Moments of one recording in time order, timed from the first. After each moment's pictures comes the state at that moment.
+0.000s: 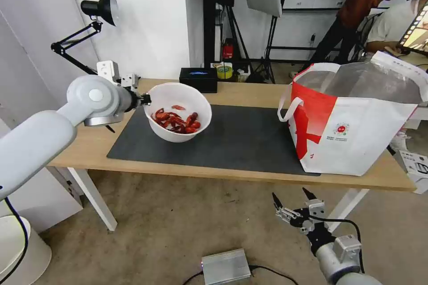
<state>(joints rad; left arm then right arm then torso) 0.06 -0.67 0.35 -1.78 -1.89 0.60 -0.90 -1.66 0.66 0.21 2.19 0.59 0.11 0.51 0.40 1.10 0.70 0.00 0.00</state>
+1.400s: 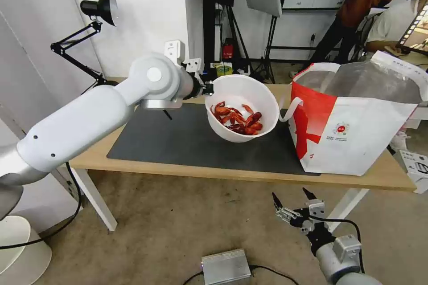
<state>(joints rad) -0.19 -0.92 0.55 -1.76 -2.02 0.61 -0.92 -1.66 0.66 0.21 2.19 0.59 0.11 0.51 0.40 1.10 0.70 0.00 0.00</state>
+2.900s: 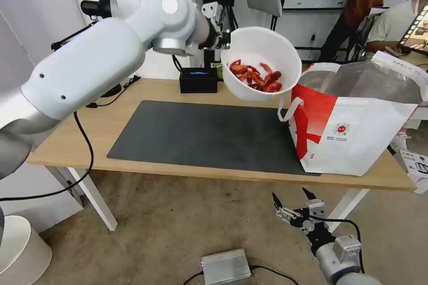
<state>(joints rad) -0.49 -1.07 0.63 -1.54 -2.08 0.61 -0.85 -1.66 0.66 0.21 2.19 0.59 0.11 0.51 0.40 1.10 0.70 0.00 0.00</state>
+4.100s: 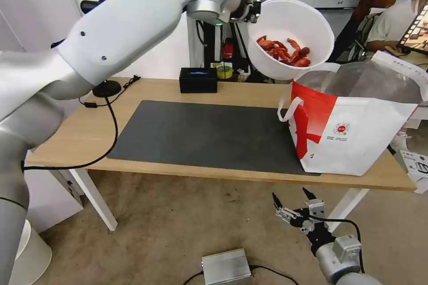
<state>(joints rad) -0.61 -1.29 0.67 -1.29 -2.04 0.61 -0.75 -1.66 0.66 0.21 2.19 0.59 0.11 0.51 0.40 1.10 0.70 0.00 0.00</state>
